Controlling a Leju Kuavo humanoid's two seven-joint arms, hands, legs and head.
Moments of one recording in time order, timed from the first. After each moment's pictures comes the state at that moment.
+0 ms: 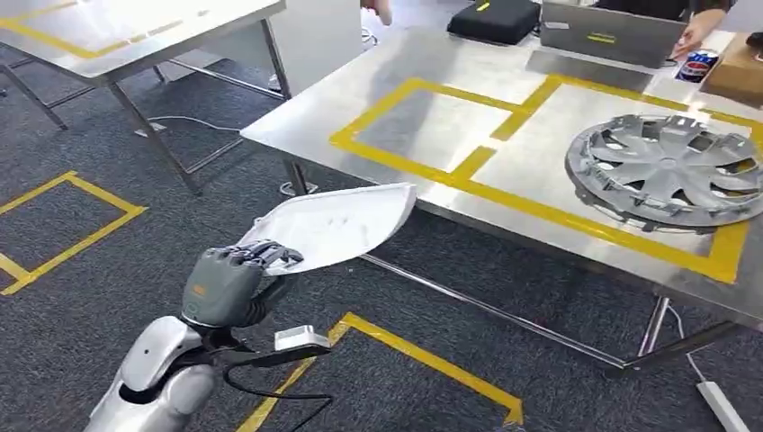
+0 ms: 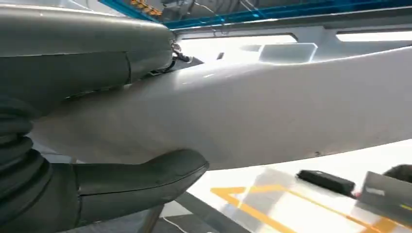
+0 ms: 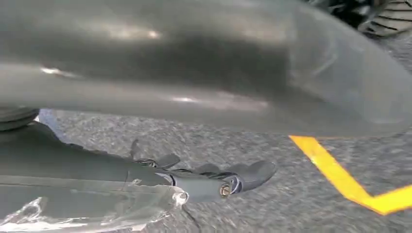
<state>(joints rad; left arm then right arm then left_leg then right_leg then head) 0.02 -0.07 -0.24 -1.62 -1.17 0.32 -0.22 -0.05 0.17 -0.73 -0.21 1.07 -0.07 -0.13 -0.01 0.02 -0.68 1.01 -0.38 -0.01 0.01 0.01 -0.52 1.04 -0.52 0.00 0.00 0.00</state>
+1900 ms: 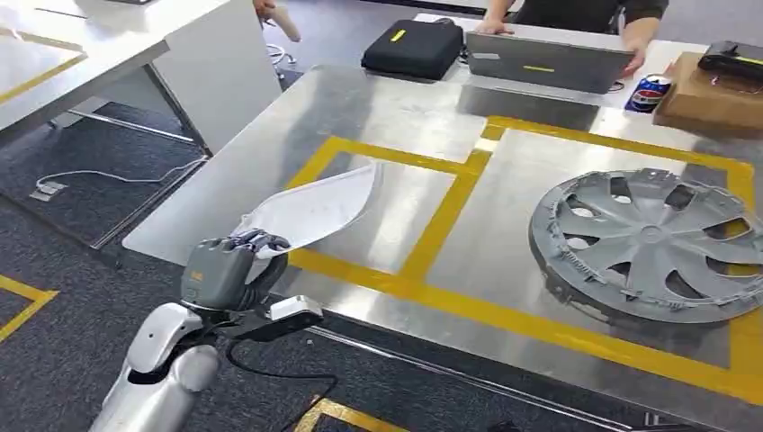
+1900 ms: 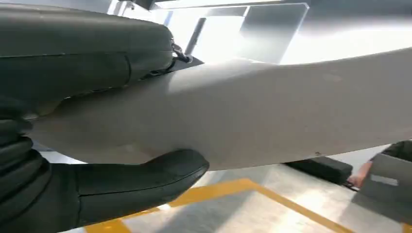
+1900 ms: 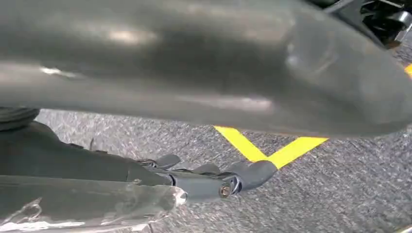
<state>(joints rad) -0.03 -0.15 -0.12 -1.50 -1.18 0.31 -0.24 -0.05 0.18 -0.74 -0.21 1.11 -0.05 -0.12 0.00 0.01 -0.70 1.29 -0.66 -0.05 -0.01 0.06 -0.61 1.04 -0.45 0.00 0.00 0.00</state>
